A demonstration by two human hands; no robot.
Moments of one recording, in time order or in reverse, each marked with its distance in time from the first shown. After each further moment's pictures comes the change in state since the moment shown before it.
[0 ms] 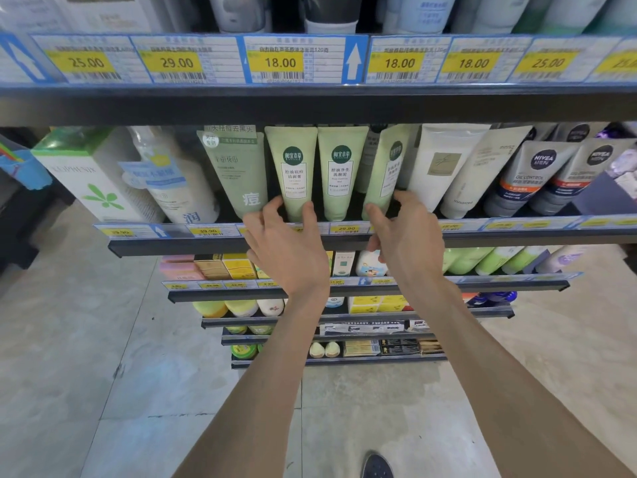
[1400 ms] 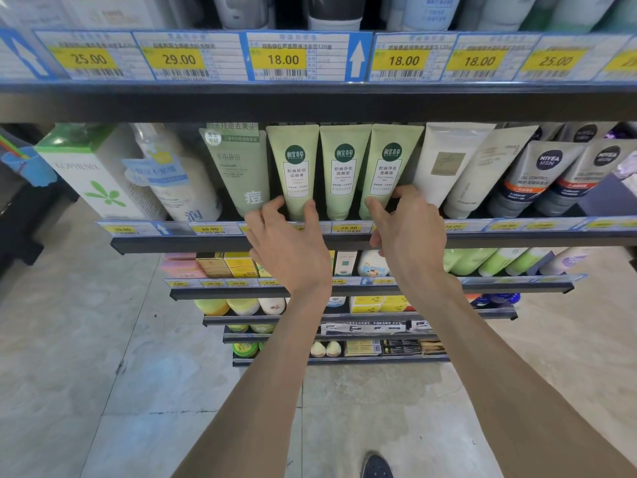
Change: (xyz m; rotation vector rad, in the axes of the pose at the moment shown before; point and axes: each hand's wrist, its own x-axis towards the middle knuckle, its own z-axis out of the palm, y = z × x) left_hand 0.000 0.003 -0.001 -0.034 0.005 -0.020; right_hand 0.008 -0.007 0.003 -0.074 0.044 -0.032
